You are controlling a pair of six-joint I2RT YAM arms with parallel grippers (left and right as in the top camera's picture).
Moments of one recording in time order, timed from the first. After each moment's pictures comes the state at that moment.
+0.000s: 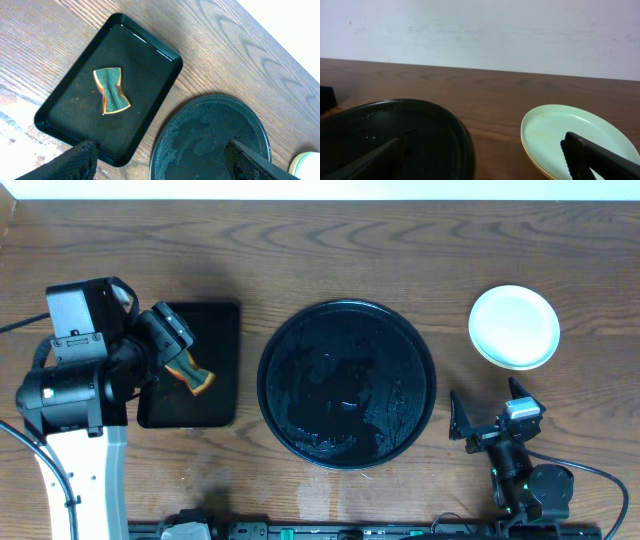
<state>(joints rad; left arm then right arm) 0.15 1.17 1.39 -1.15 0.10 -0.52 0.02 0.01 0.01 -0.06 -0.20 0.00</state>
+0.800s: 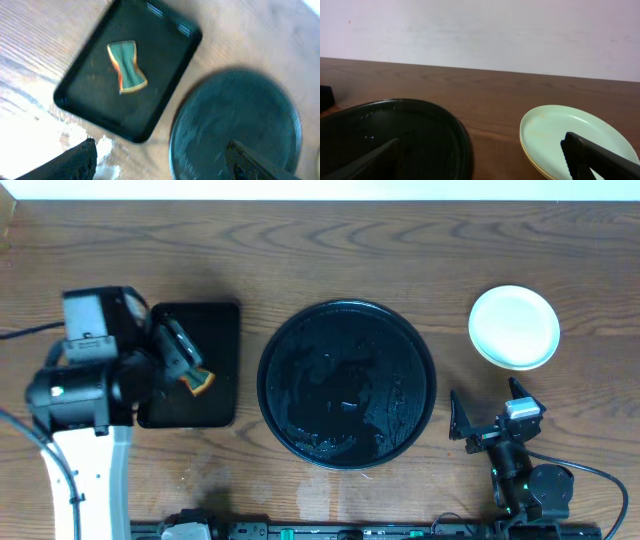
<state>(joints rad) 0.11 1.17 1.36 -1.26 0.06 -0.45 0.02 0.01 0.01 -0.06 -0.20 -0.01</state>
